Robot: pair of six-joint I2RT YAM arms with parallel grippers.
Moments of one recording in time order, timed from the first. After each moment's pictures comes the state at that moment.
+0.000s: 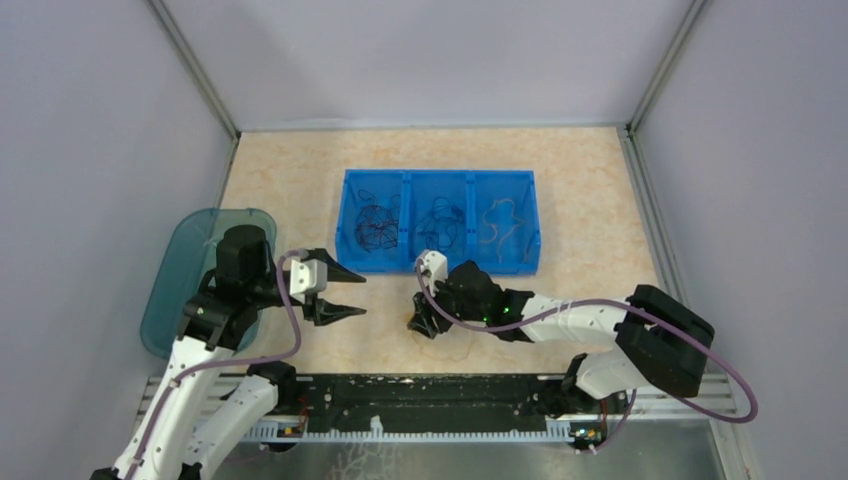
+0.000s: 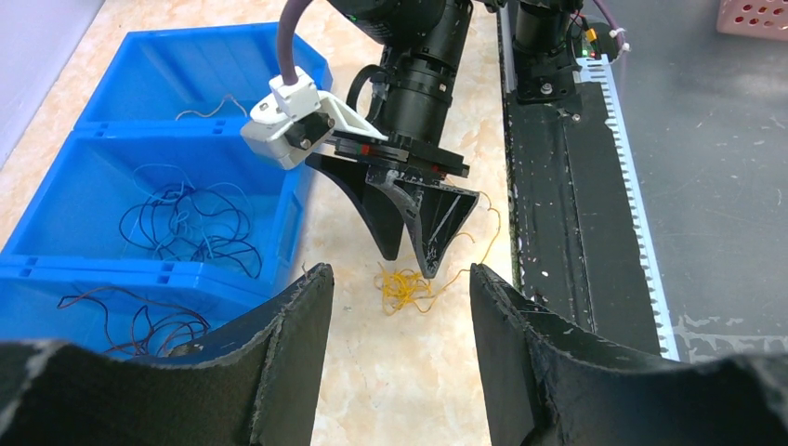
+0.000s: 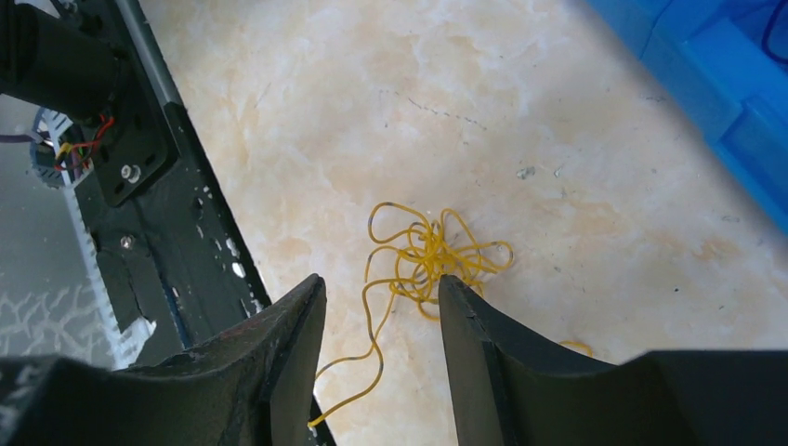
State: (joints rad) left arm -0.34 0.67 0.84 -0.67 1.10 0.62; right arm 1.03 1.34 0.55 0.28 -0.19 0.31
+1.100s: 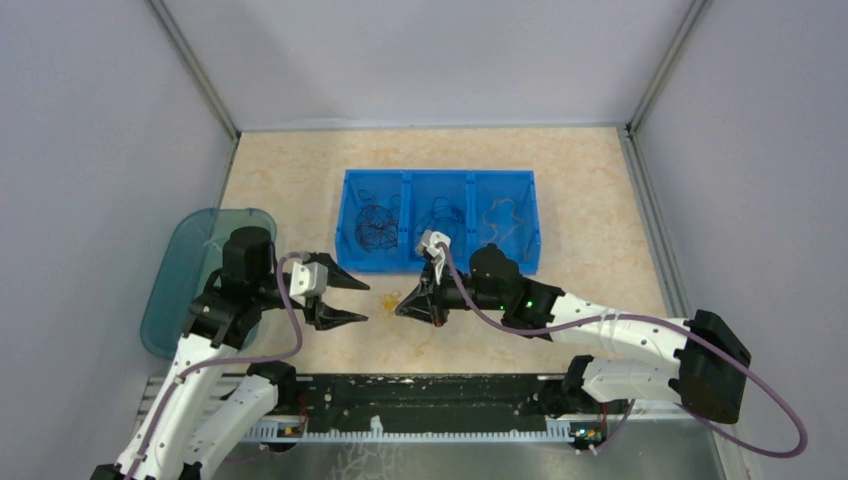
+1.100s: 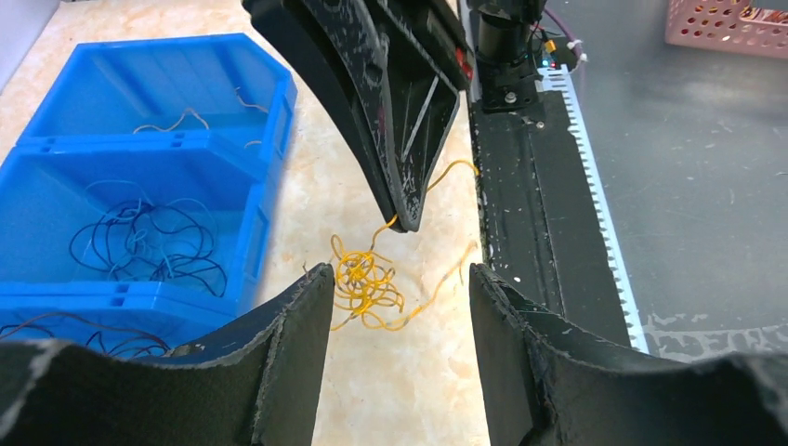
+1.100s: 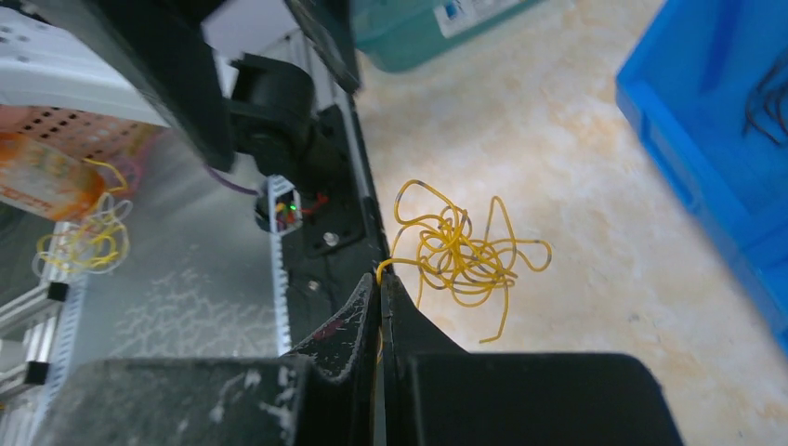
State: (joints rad) left arm -0.34 0.66 0.80 -0.65 1.16 0.62; right arm 1.05 1.12 0.65 0.22 -0.37 0.33
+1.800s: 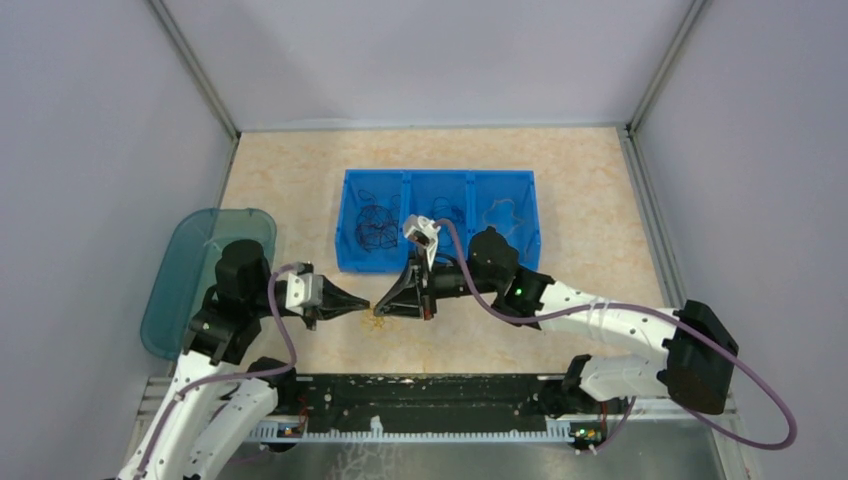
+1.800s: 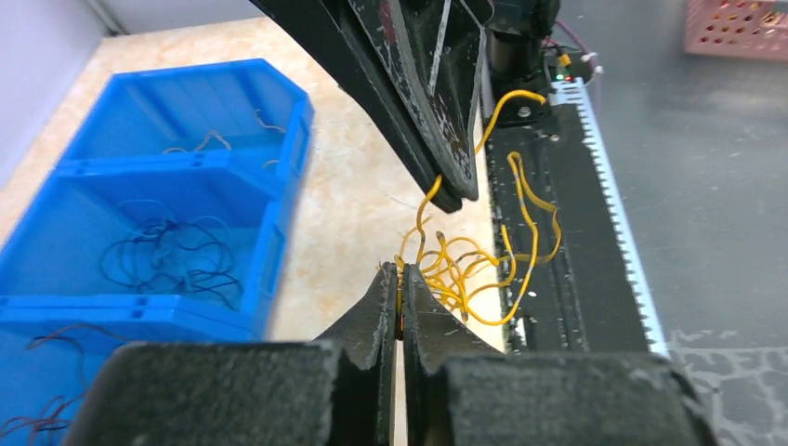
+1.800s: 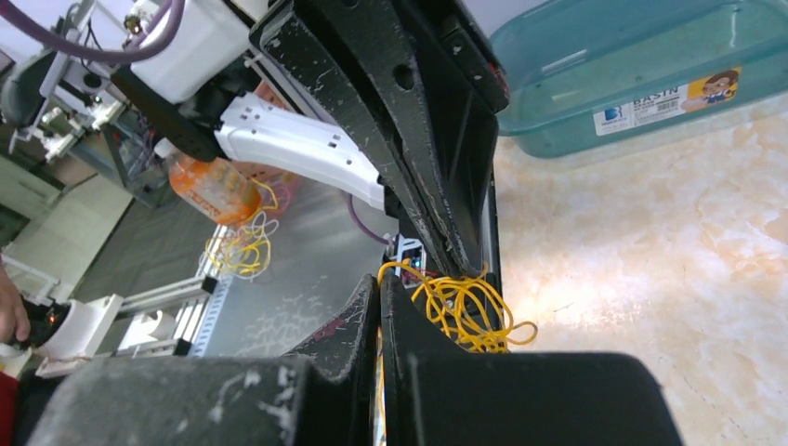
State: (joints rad) left arm -0.35 0.58 0.71 -0.51 1.17 0.50; right arm 1.04 1.20 0.79 0.43 -0.65 0.50
